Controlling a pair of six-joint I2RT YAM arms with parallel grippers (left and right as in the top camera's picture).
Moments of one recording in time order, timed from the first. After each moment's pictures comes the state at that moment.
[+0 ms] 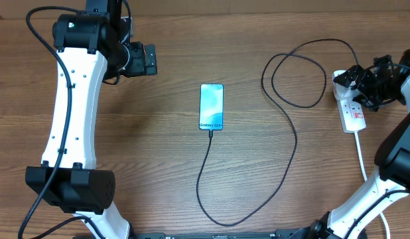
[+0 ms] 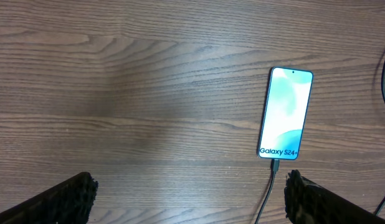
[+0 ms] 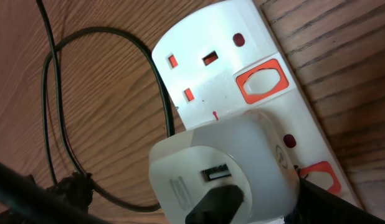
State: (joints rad) left arm -0.09 1.89 2.09 -1.44 0.08 -0.21; right arm -0.52 2.15 1.64 -0.86 -0.51 0.05
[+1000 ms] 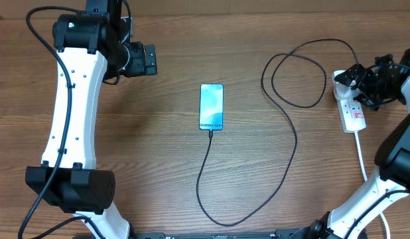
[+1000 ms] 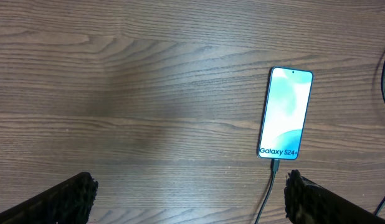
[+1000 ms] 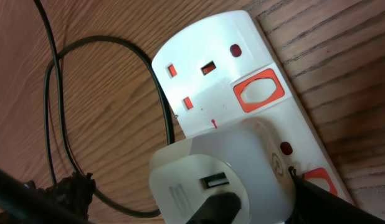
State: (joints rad) left arm -0.09 1.89 2.09 -1.44 0.08 -0.21; right arm -0.52 2.15 1.64 -0.84 -0.51 0.07
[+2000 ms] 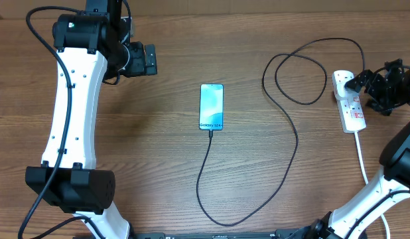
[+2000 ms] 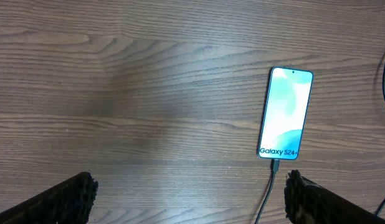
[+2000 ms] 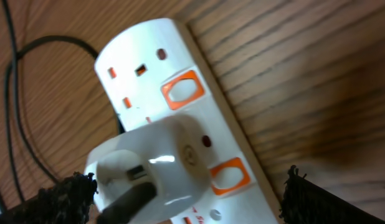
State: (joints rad) left arm -0.09 1.89 2.09 -1.44 0.08 -0.21; right arm -0.58 2.16 1.67 -0.88 -0.48 -0.01
